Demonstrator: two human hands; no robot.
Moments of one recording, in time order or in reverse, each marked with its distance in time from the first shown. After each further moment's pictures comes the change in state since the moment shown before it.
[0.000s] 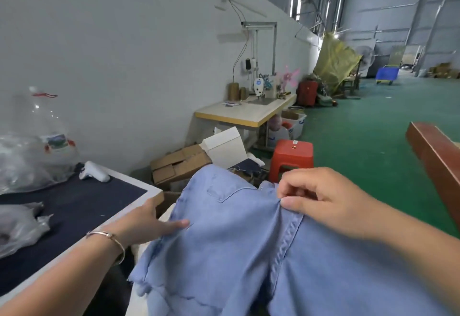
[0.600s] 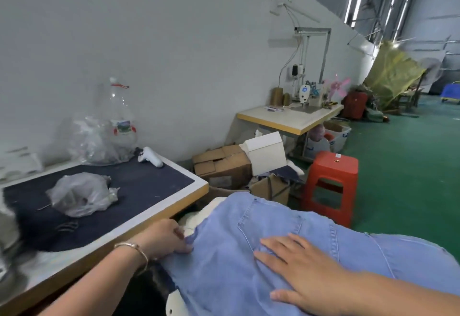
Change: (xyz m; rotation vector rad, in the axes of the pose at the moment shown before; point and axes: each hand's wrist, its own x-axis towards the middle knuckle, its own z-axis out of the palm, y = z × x) left_hand -0.026 -0.080 0.004 -0.025 -0.093 -0.095; right_hand 0.008 0.008 0.132 -0.638 -0.402 -0.220
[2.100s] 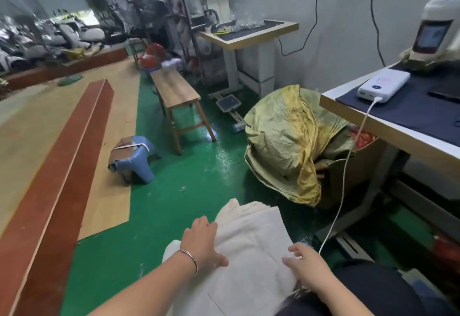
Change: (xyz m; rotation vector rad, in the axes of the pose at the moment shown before) left_hand -0.507 -0.252 0.326 -0.227 0.339 -1.745; right_hand 0.081 -0.554 0.171 0.752 -1.006 -0.850
